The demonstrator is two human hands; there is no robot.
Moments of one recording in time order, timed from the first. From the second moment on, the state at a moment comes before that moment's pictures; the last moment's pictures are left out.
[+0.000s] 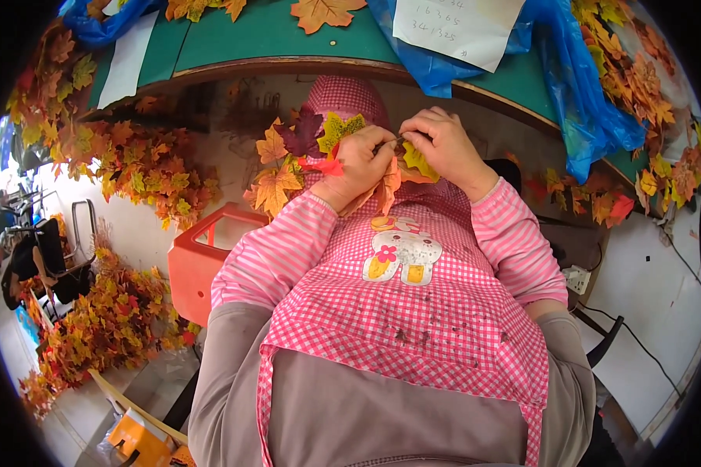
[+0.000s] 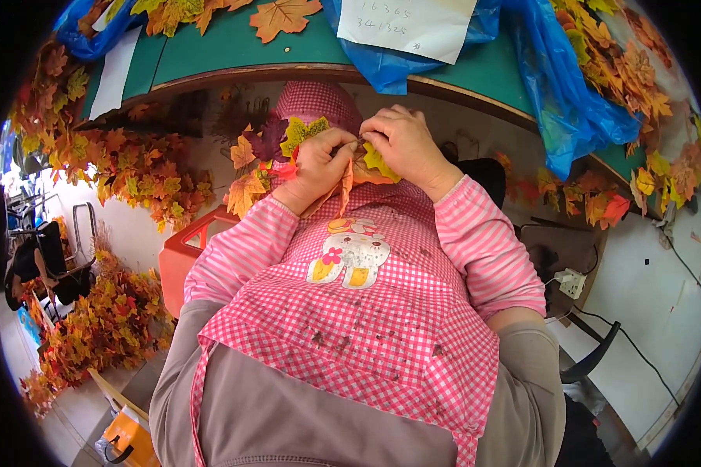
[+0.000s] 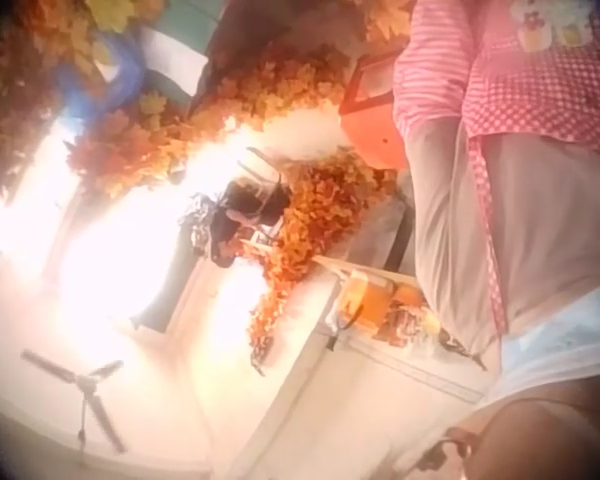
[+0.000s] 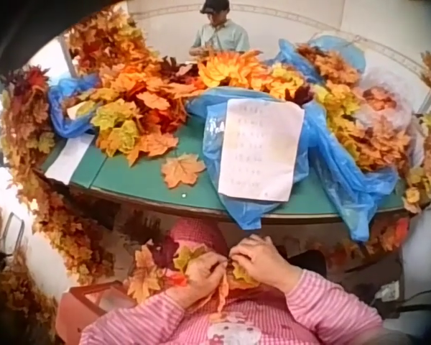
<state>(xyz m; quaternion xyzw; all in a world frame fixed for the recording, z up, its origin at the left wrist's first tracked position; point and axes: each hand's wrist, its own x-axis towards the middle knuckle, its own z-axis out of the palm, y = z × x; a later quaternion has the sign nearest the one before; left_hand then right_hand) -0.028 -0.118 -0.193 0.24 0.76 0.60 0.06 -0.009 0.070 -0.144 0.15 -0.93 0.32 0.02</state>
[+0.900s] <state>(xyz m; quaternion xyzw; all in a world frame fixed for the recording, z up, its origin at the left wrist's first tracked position) -0.028 -0.118 -0.193 0.23 0.77 0.60 0.05 0.002 0.060 -0.161 0.10 -0.92 0.37 0.03</state>
